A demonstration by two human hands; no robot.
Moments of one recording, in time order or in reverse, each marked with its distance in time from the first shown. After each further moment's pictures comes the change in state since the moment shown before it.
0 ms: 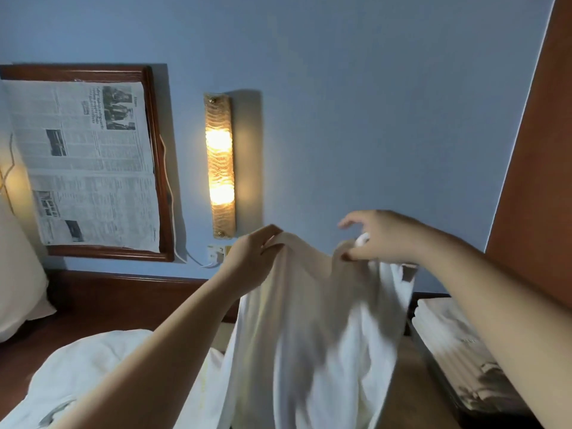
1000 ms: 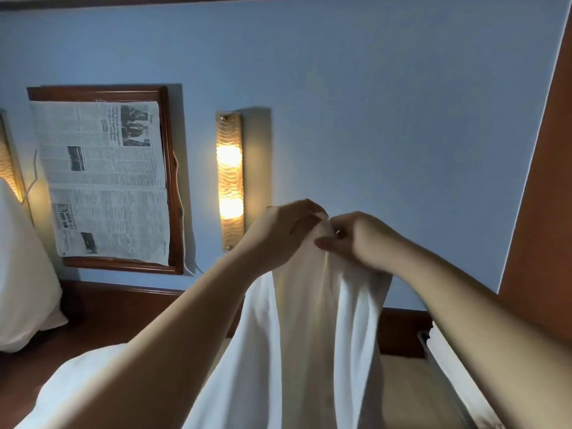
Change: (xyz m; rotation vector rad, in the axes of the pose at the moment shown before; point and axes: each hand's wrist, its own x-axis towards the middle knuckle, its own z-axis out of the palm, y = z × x) left_hand 0.043 0.071 -0.029 0.079 0.058 0.254; right_hand 0.024 -0.040 0.006 0.211 0.140 -0.193
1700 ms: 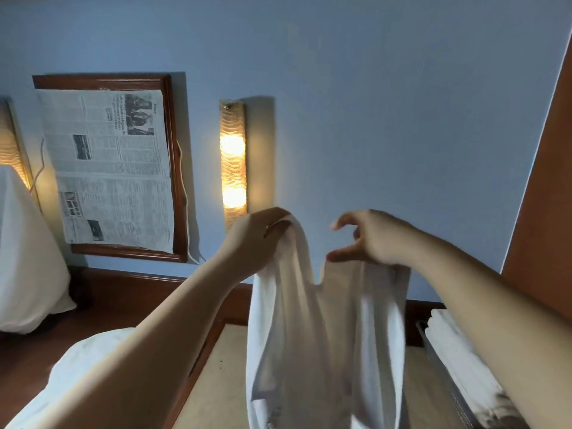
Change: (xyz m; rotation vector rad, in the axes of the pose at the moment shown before) left_hand -0.042 -0.018 -0.009 0.059 0.043 -0.178; right_hand -0.015 0.017 -0.008 -0.218 -0.115 0.093
